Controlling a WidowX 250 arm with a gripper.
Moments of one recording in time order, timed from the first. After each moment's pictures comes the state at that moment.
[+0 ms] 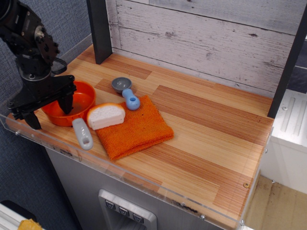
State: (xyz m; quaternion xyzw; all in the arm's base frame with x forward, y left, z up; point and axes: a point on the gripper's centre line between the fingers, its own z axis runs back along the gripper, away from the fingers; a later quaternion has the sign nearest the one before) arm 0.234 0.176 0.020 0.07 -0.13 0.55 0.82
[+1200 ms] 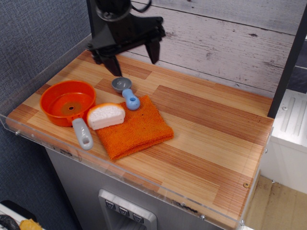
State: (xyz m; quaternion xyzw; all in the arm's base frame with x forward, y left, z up) arm 0.317 0.055 0.108 -0.05 -0.22 0.37 0.90
